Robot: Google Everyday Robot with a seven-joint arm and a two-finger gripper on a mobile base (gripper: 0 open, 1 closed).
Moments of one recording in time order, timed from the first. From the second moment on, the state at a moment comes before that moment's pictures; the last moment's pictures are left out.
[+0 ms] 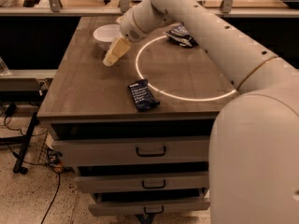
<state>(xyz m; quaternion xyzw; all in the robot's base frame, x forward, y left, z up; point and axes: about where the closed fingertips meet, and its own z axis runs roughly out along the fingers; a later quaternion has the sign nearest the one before) 0.749 0.110 0.891 -0.62 0.65 0.16 0.41</state>
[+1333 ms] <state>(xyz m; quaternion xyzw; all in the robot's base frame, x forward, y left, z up) 0.770 0.094 0.901 -0.62 0.67 0.10 0.39</state>
